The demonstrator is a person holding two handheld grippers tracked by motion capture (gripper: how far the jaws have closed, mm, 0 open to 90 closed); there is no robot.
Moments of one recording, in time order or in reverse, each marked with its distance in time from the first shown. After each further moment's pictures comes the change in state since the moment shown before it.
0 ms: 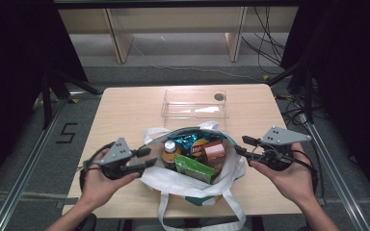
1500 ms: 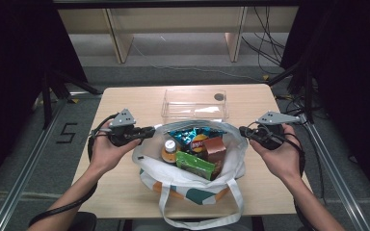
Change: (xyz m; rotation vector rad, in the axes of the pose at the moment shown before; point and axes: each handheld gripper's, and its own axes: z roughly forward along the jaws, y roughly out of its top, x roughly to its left) left arm 0.053 0.023 0.052 0.097 -0.026 -0.046; right arm -0.037 0.006 0.035 0.078 -0.103 0.109
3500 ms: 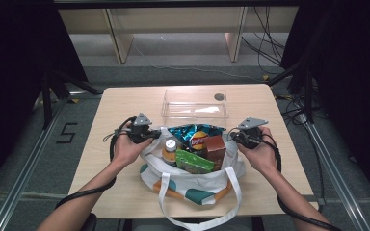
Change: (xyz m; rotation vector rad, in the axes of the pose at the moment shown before) left arm 0.028 -0.041 0.078 0.155 0.089 -0.032; right arm -0.020 -0.041 0.088 0.138 -0.041 -0.123
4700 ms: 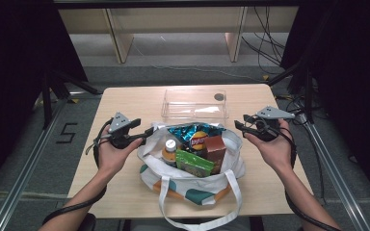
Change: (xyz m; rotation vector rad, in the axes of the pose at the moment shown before) left arm -0.005 -0.005 -0.057 -0.306 0.111 -0.097; right arm -0.016 0.019 -0.048 -0.252 -0.004 0.167
